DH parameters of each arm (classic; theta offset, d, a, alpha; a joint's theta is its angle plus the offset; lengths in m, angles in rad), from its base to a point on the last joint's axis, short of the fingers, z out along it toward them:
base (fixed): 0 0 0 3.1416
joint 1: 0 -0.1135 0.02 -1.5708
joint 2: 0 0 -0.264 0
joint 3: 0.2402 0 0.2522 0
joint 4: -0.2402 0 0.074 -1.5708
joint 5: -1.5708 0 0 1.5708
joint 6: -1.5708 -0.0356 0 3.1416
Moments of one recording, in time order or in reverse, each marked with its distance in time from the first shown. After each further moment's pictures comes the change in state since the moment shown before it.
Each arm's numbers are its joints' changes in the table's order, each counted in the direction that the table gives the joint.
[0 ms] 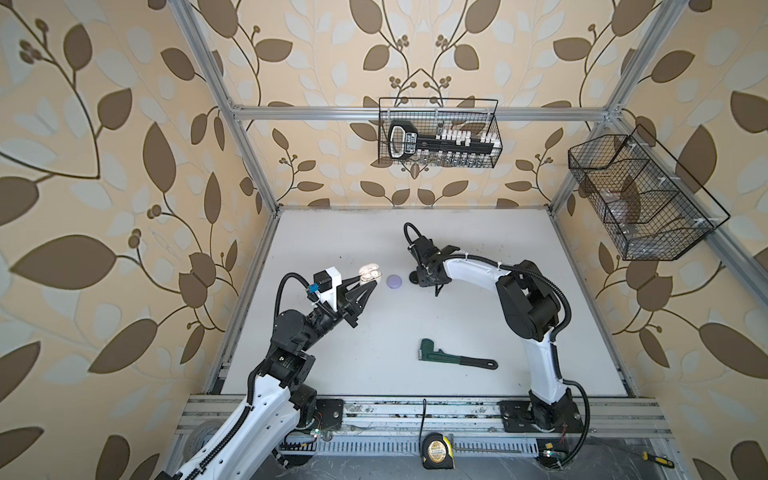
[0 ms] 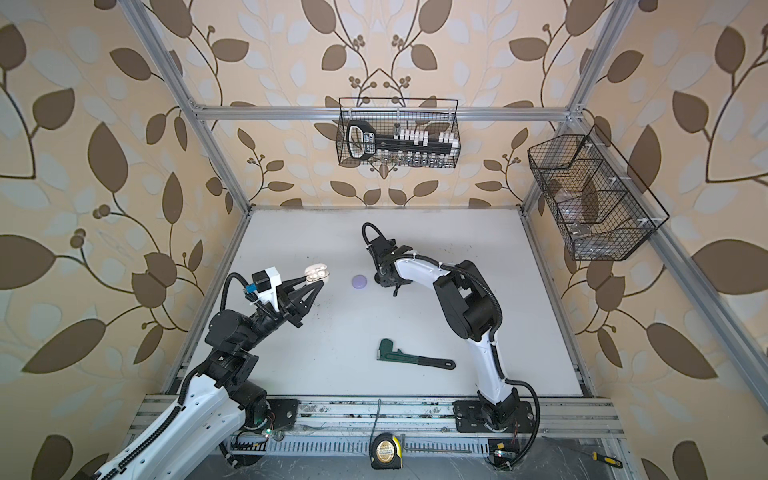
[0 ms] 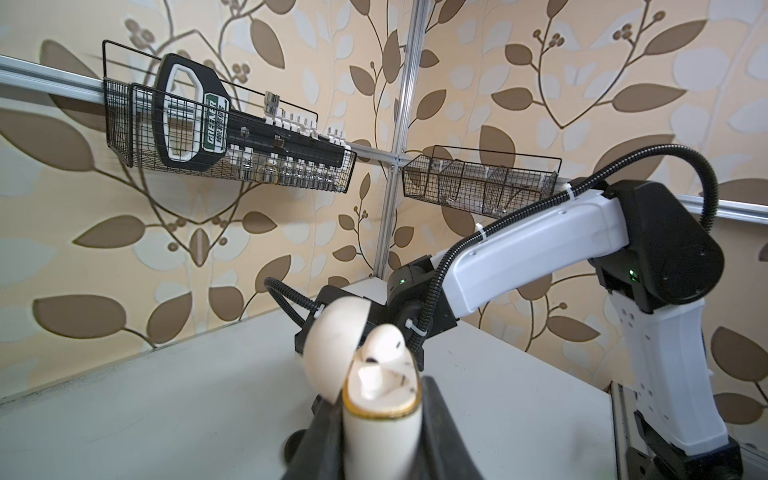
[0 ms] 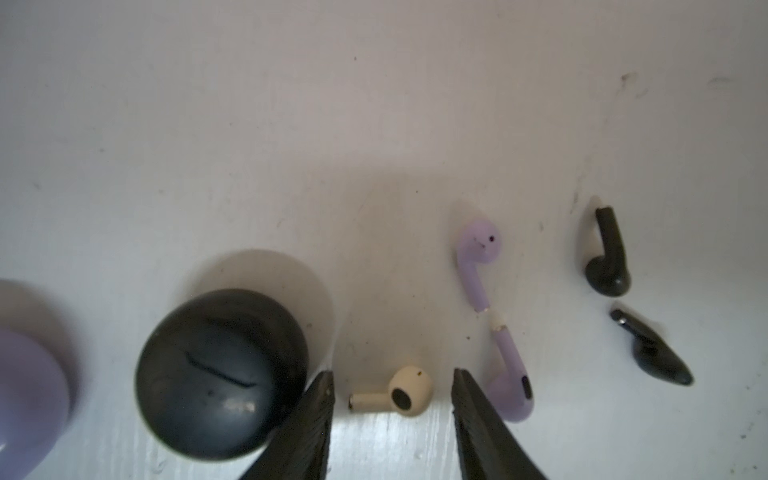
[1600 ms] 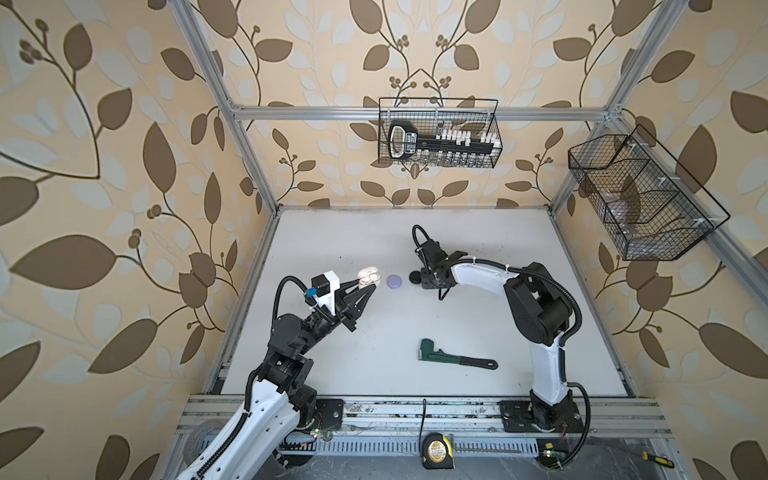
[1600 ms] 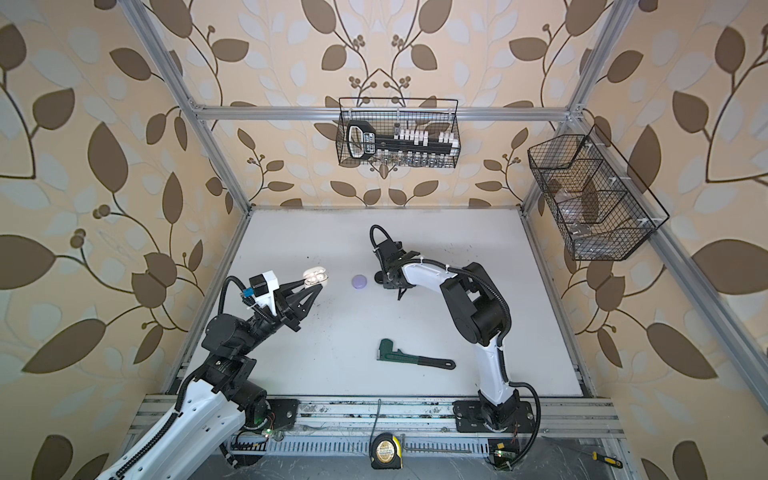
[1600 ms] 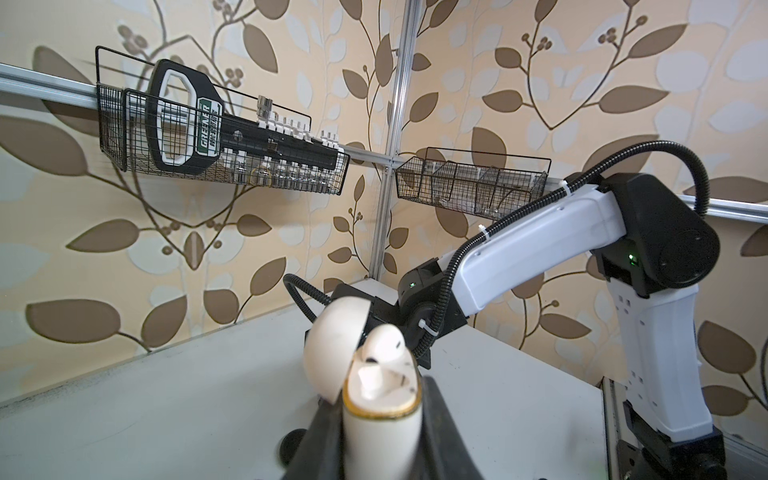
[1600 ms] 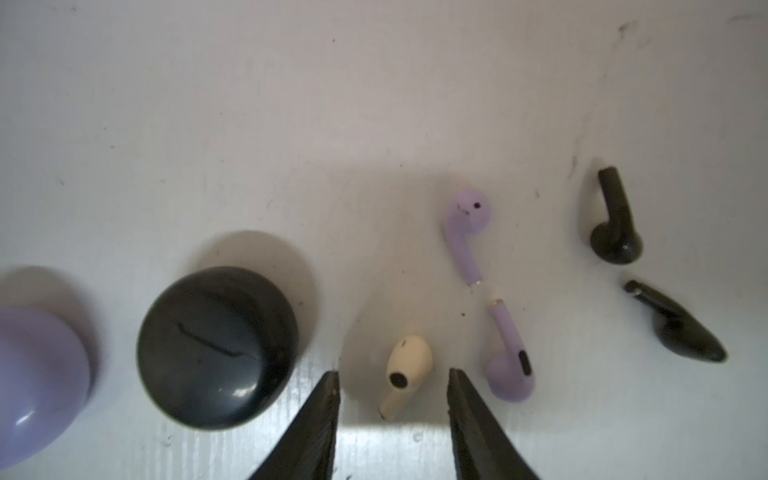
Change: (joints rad) left arm 0.000 0.043 -0.010 -0.025 -0.010 0.000; right arm 0.023 0.079 -0.131 0.125 0.060 -0.054
